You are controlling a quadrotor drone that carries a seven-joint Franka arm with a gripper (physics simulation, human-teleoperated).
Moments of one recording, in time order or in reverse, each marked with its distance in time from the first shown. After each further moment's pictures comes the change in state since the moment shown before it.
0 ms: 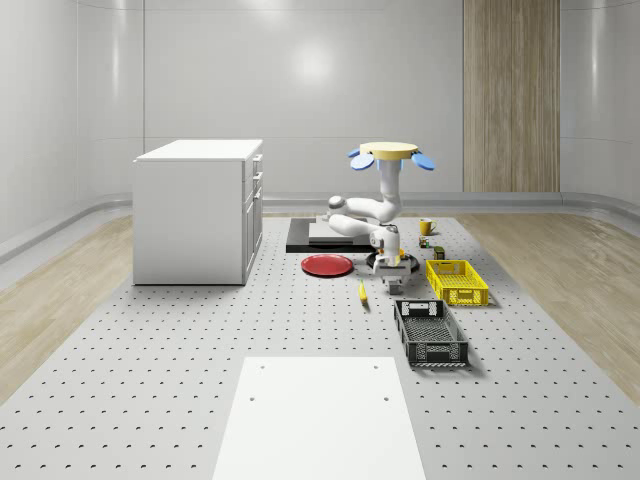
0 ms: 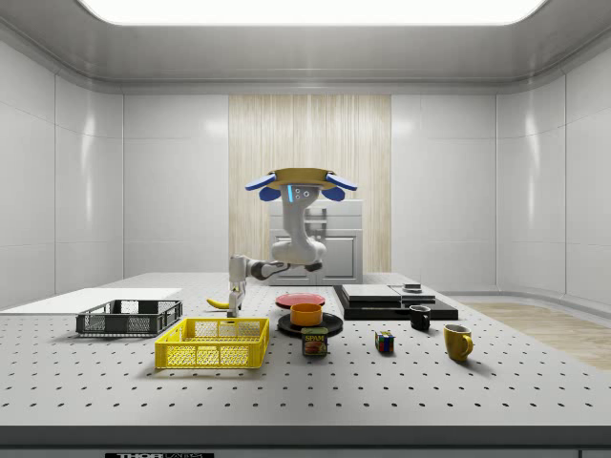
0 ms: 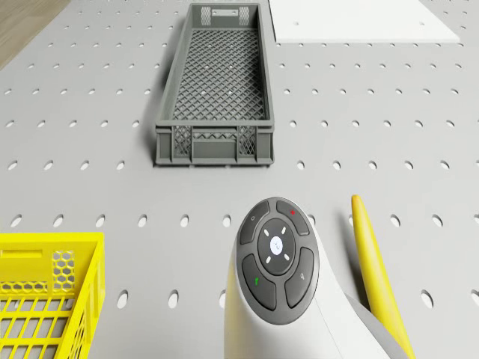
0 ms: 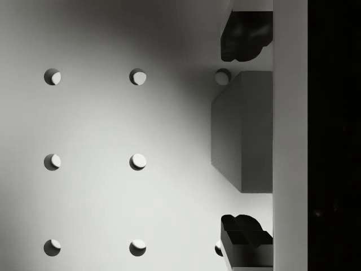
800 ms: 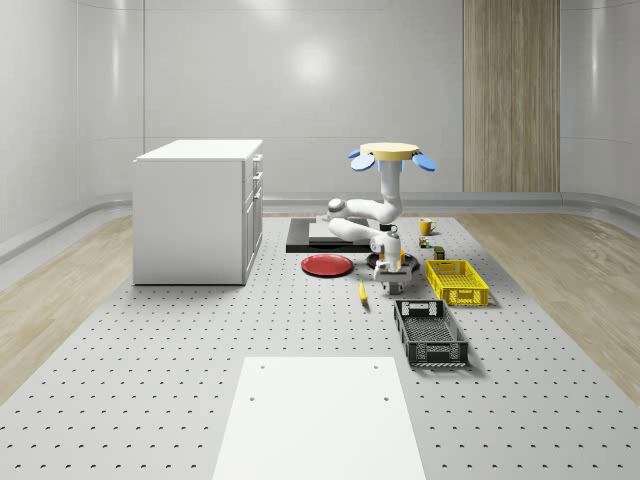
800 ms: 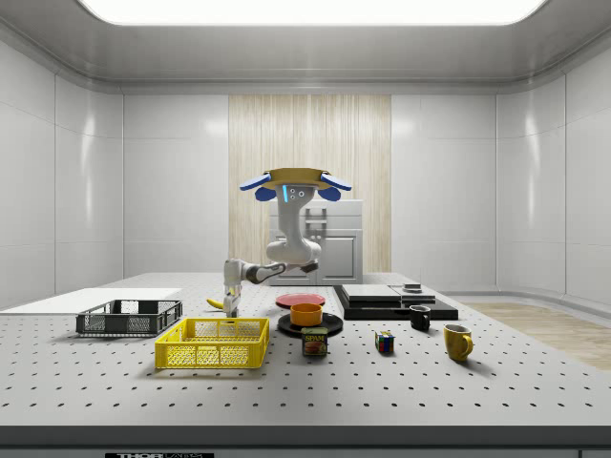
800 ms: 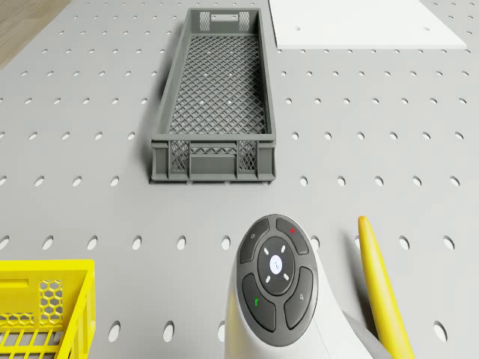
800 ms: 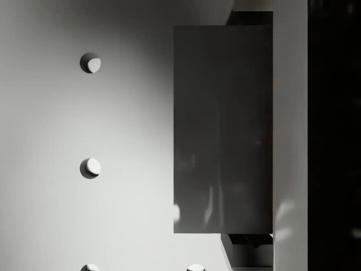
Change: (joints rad) arm -0.027 0.011 -0.067 0.036 -0.065 0.021 0.001
